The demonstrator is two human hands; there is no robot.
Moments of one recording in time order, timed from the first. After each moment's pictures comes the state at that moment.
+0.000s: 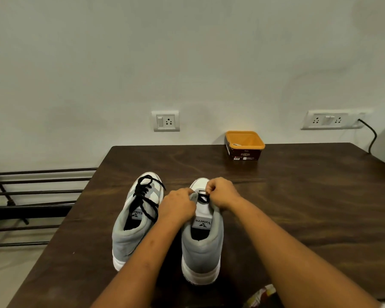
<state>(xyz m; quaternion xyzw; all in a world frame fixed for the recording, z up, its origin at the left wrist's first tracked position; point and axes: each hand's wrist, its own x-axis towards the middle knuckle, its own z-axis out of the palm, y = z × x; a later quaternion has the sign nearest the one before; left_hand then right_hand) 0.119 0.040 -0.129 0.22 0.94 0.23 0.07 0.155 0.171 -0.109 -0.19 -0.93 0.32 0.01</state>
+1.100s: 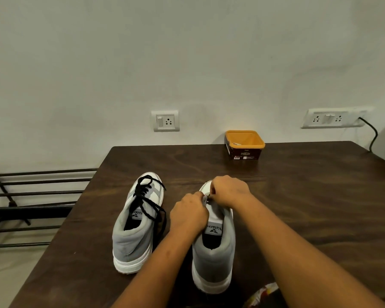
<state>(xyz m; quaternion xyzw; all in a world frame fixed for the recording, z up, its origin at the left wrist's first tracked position) 0.149 0.056 -0.133 0.23 0.95 0.22 0.04 0.159 0.178 -0.098 -0.15 -0.99 0.07 -0.03</state>
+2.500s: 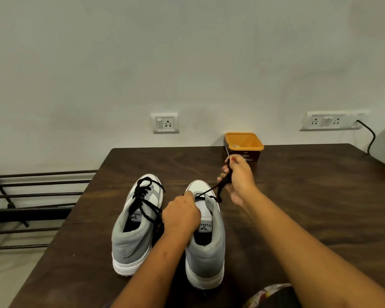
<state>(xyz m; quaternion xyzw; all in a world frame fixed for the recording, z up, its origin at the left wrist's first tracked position) 0.144 0.050 -0.131 0.18 0.97 0.17 0.02 0.163 0.181 -0.079 -0.21 -0.52 0.80 0.21</state>
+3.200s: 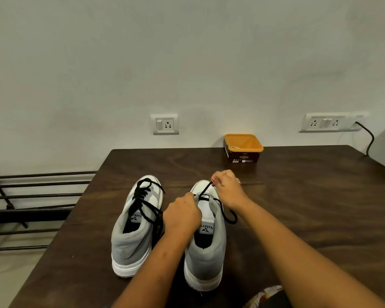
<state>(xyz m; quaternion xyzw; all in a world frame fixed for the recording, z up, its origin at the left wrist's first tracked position) 0.145 0.051 -0.127 0.18 0.97 0.19 0.03 0.154 0.192 -0.117 -0.17 -0.93 0.31 0.11</state>
